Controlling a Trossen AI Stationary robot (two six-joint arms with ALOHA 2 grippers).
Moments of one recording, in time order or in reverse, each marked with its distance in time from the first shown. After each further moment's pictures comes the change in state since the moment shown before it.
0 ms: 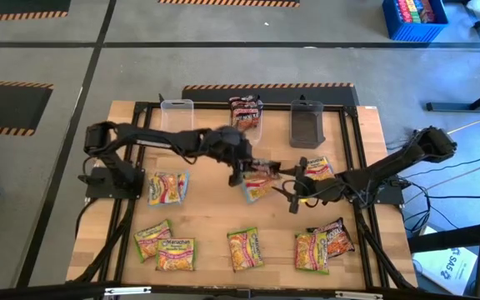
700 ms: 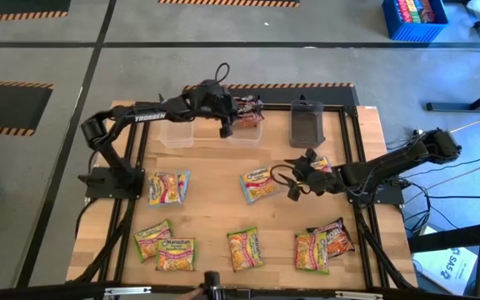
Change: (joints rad) left arm 0.427 0.018 0.000 0.006 0.036 0.356; right arm -0.140 -0.032 0.008 -0.313 0.016 0.220
